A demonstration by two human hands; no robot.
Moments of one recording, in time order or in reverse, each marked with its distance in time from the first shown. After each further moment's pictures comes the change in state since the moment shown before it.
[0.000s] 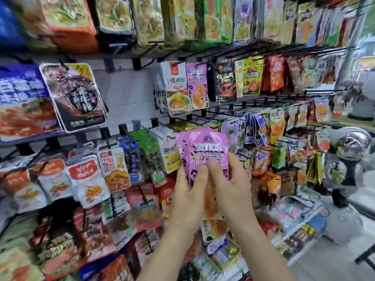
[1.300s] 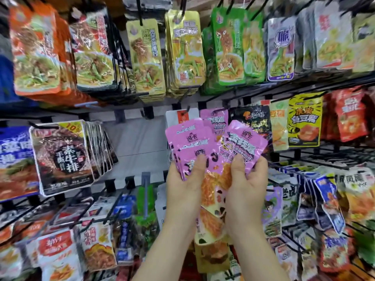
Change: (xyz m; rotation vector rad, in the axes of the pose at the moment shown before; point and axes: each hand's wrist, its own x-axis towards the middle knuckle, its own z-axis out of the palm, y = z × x) left_hand 0.210 0.038 0.053 -0.094 0.385 0.266; right_hand 0.221 0.042 0.044 0.662 0.025 -0.056
